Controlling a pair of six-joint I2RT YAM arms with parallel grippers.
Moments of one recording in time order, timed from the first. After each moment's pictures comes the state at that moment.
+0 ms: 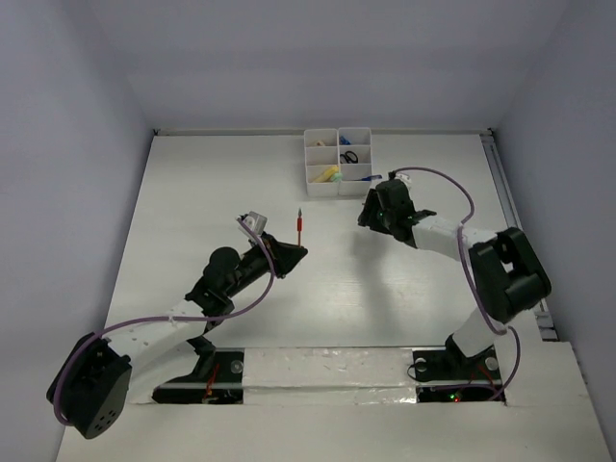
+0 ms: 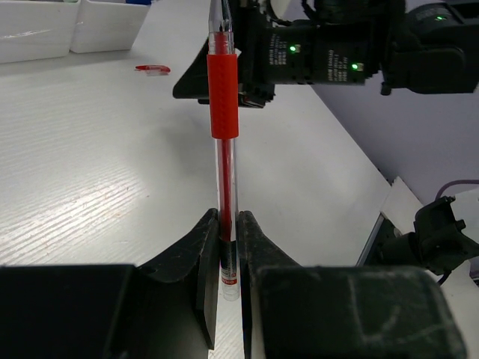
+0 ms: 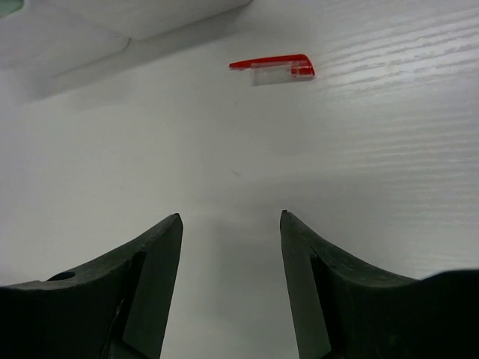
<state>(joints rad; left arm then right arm) -0.65 0.93 0.25 0.65 0.23 -0.58 0.47 1.62 0.91 -0.01 0.19 0.66</state>
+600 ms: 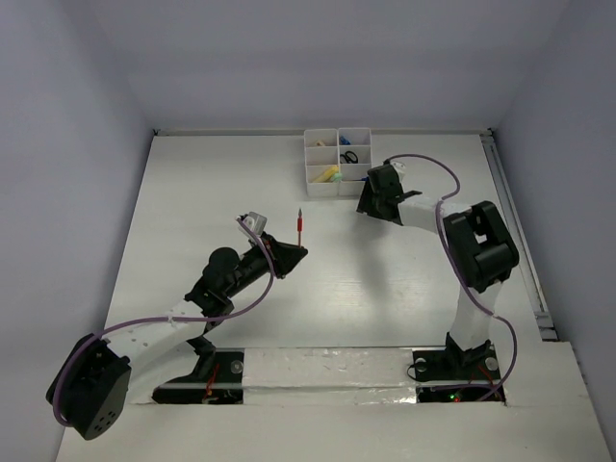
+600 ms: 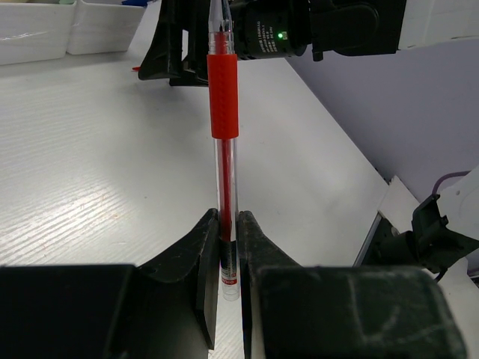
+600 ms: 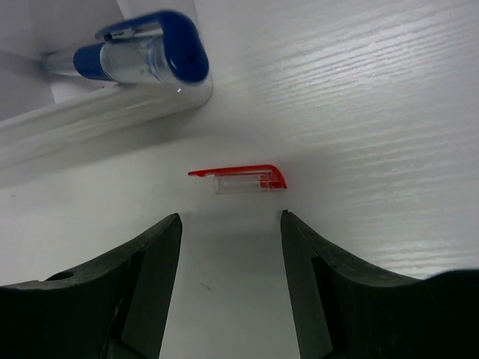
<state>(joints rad) -0.65 0.93 0.25 0.65 0.24 -0.58 0.40 1.91 1.17 -0.08 0.26 0.60</state>
